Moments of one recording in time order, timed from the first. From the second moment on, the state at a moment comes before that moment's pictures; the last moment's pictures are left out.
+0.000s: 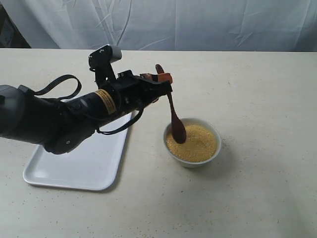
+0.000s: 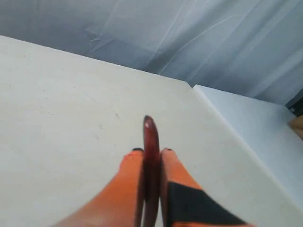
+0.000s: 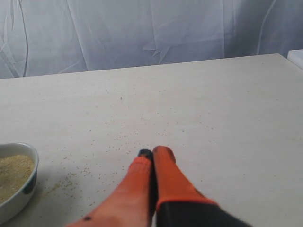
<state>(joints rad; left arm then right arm) -0.67 1.85 -0.77 0.21 -0.86 -0.78 0.01 0.01 0.00 0.04 0.32 0.00</state>
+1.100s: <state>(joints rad) -0.67 1.89 -0.77 0.23 -0.83 -0.79 0.01 0.01 0.00 0.04 0.32 0.00</state>
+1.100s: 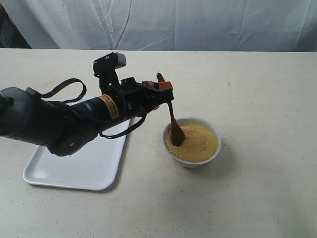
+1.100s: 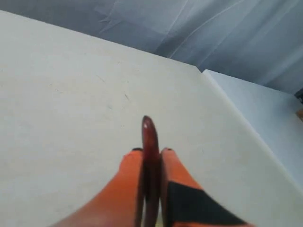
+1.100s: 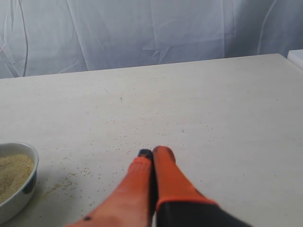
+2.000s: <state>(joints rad) -0.66 1.83 -0.77 0.48 -0.89 -0.86 0.01 0.01 0.00 0.04 0.32 0.00</state>
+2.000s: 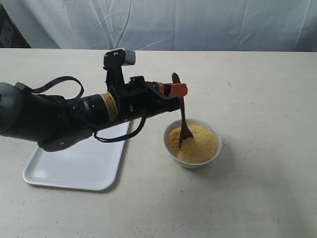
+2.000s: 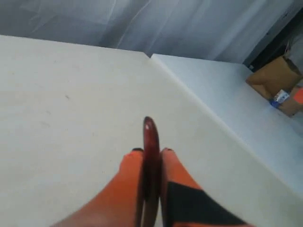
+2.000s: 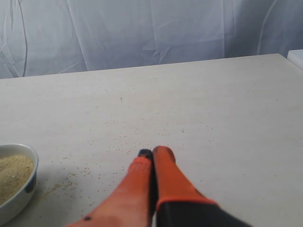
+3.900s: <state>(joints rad) -0.64 1.81 -0.77 0.50 -0.98 -0.71 0.01 0.01 0.00 0.04 0.32 0.00</state>
